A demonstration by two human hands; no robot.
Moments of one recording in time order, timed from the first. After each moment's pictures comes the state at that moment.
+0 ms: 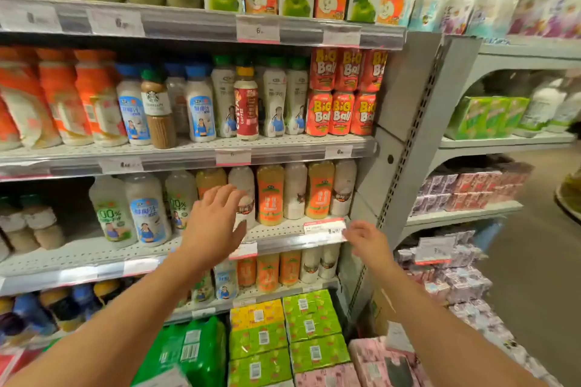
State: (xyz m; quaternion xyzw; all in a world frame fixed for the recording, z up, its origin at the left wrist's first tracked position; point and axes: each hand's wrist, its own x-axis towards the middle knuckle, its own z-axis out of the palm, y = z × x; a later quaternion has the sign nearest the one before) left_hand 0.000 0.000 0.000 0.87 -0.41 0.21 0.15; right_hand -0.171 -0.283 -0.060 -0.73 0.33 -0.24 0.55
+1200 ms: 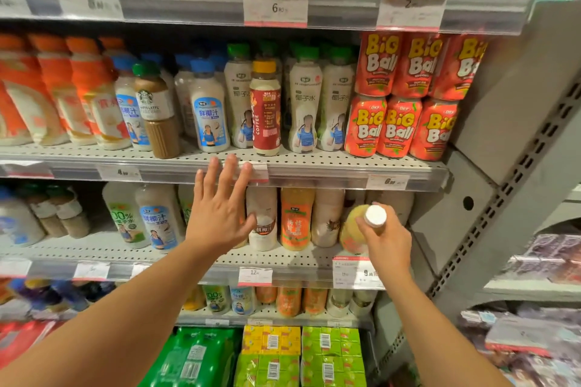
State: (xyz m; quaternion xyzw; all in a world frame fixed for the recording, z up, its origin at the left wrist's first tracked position) left_hand 0.130 -0.068 -0.034 0.90 -0.29 0.32 0.05; right_hand -0.030 -0.369 -0.062 -0.82 0.24 -0.35 0.40
